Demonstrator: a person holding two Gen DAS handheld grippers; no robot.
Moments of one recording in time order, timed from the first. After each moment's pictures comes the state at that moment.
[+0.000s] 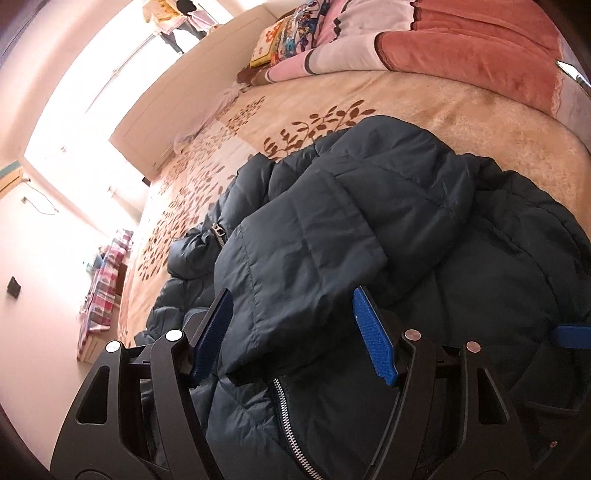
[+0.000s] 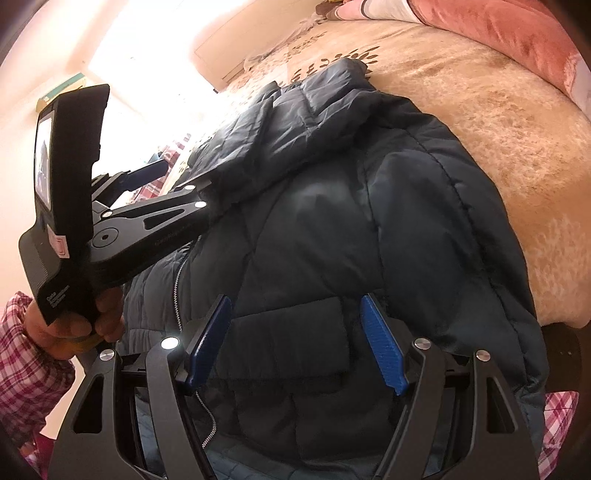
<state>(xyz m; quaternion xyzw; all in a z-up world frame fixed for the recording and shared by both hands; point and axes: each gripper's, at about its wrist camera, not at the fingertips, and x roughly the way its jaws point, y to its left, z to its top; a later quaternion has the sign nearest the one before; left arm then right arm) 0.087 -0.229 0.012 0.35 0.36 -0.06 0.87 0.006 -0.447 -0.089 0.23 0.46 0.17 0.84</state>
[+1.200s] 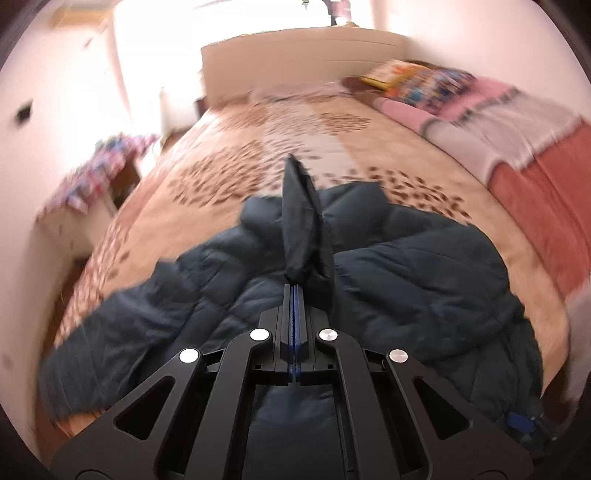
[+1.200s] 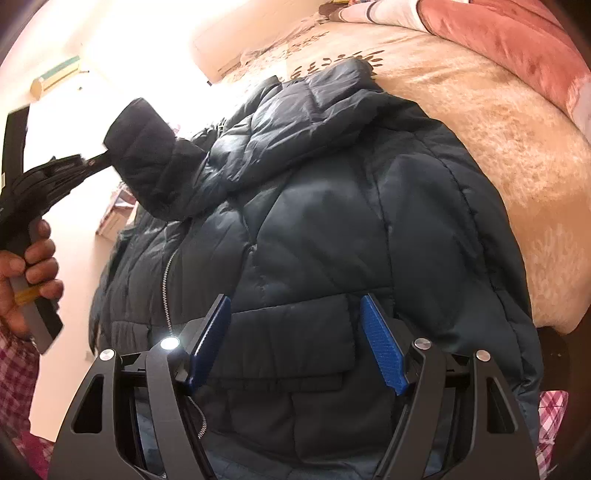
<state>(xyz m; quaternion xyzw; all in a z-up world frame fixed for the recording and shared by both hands) 0.112 -0.050 0.086 0.03 0.38 0.02 0.92 0.003 -0.432 -0.085 0.18 0.46 0.14 0.85</state>
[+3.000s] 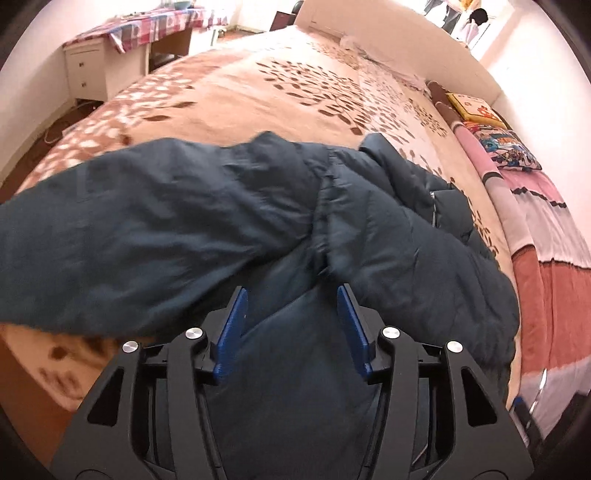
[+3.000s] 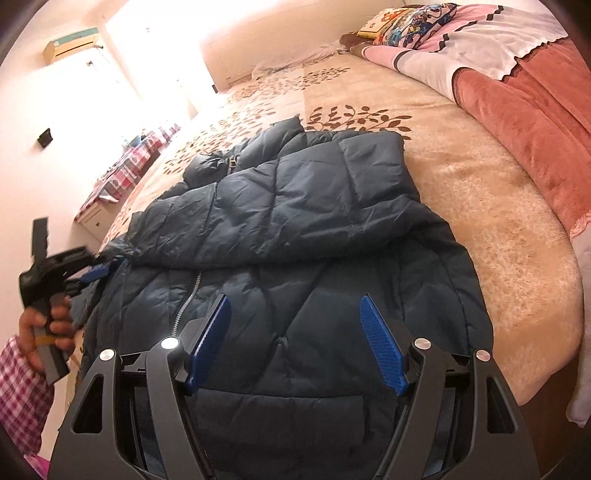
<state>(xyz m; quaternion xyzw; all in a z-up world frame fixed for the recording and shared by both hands) 0.094 0.117 -0.005 -0.21 0.46 0.06 0.86 0.040 -0.400 -0.029 0.10 0.43 0.12 0.89</state>
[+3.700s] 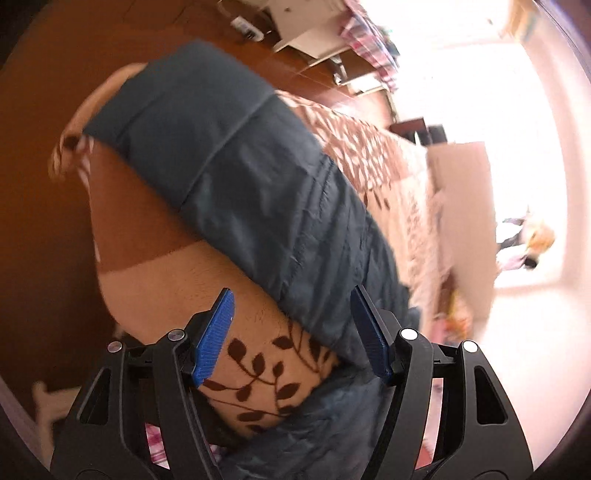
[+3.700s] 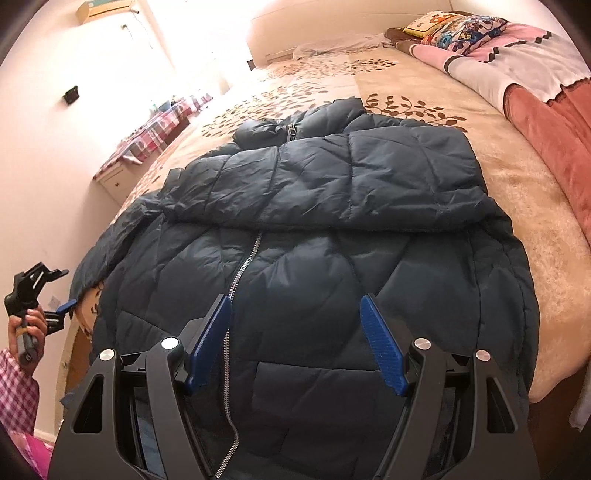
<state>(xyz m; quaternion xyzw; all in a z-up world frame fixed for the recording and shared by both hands) -0.084 0.346 -0.073 -0.62 0.30 0.18 0.71 0.020 -0.329 -0.032 0.04 0.45 0.17 0.88</state>
